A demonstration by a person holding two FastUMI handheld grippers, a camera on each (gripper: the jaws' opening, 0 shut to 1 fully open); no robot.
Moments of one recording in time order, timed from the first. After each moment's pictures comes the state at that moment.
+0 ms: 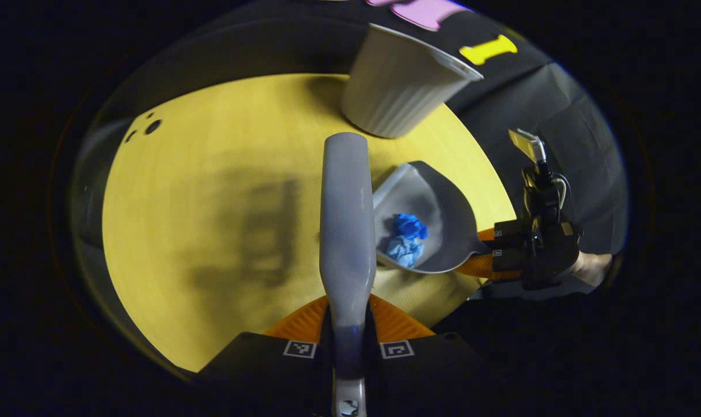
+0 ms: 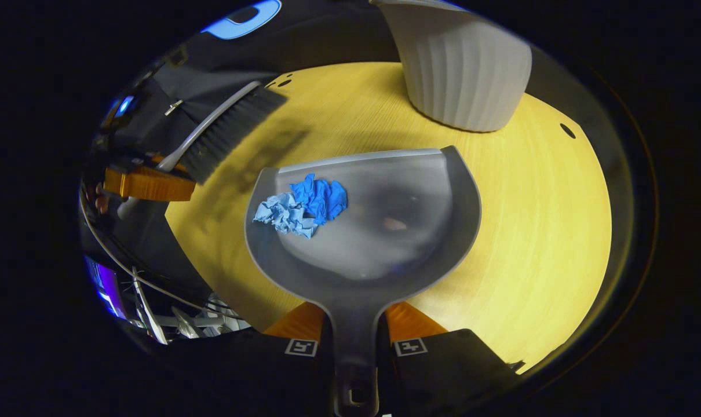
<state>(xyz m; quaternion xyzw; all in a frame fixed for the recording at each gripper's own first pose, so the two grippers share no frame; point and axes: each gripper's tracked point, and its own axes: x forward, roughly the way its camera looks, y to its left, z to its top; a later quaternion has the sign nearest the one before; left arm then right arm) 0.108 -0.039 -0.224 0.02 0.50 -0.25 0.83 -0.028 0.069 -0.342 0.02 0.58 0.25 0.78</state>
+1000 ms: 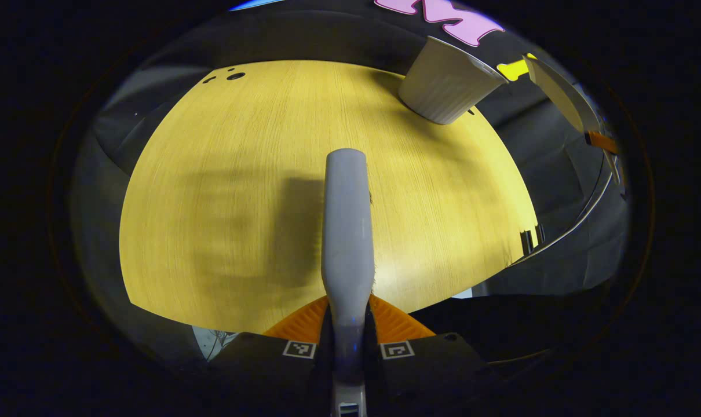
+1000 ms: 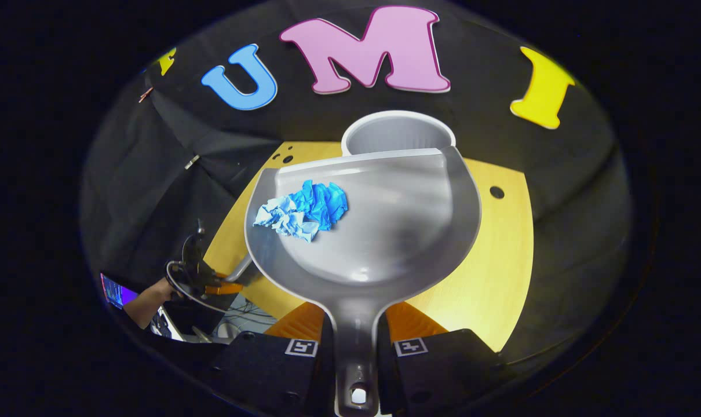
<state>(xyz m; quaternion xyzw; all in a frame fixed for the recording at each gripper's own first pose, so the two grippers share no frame) 0.062 0.110 -0.433 -0.02 0.51 -0.19 0.84 0.069 -0.004 -0.117 0.04 0.49 0.22 0.84</state>
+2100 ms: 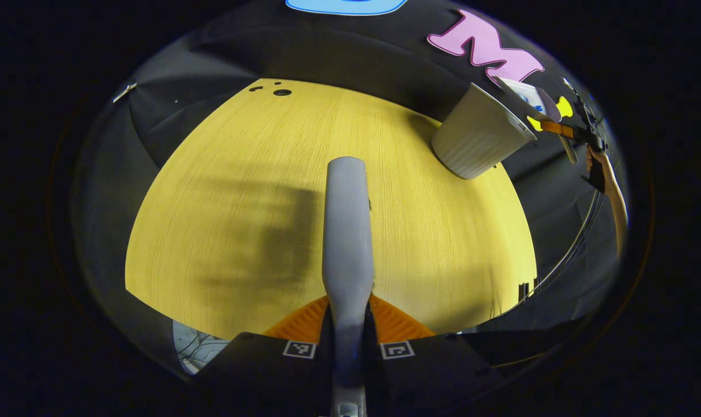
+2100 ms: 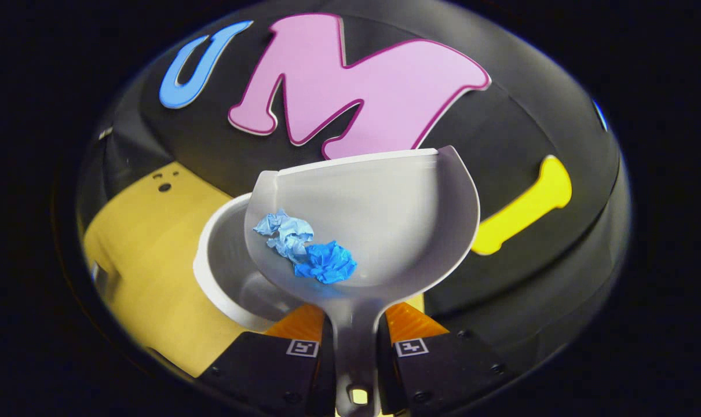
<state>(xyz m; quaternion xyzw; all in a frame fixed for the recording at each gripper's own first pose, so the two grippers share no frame) 0.104 0.139 -0.405 -0.10 0.44 -0.13 0.88 0.299 -0.033 -0.168 -0.25 0.28 0.02 0.93</state>
